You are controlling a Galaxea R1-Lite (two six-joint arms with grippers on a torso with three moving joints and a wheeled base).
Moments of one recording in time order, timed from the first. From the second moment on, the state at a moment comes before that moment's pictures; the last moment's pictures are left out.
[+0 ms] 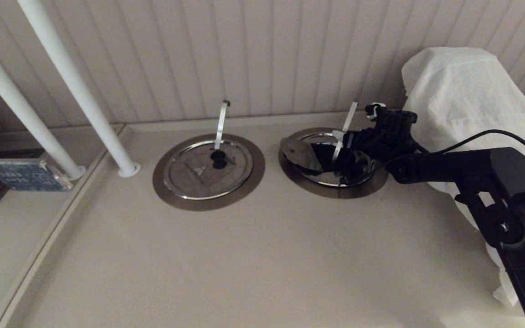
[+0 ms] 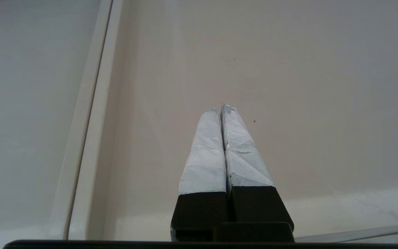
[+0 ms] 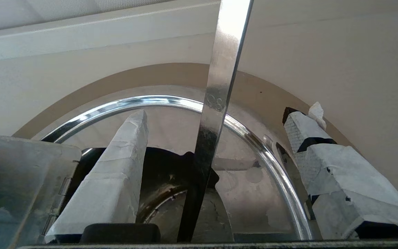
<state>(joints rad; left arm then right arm) 0.00 0.00 -0.04 0.10 -0.02 0.05 0.11 2.53 -1.99 -0.50 0.13 0.14</state>
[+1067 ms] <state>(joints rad) 0.00 0.00 -0.04 0.10 0.00 0.03 0.12 2.52 -1.99 -0.51 0.11 0.14</state>
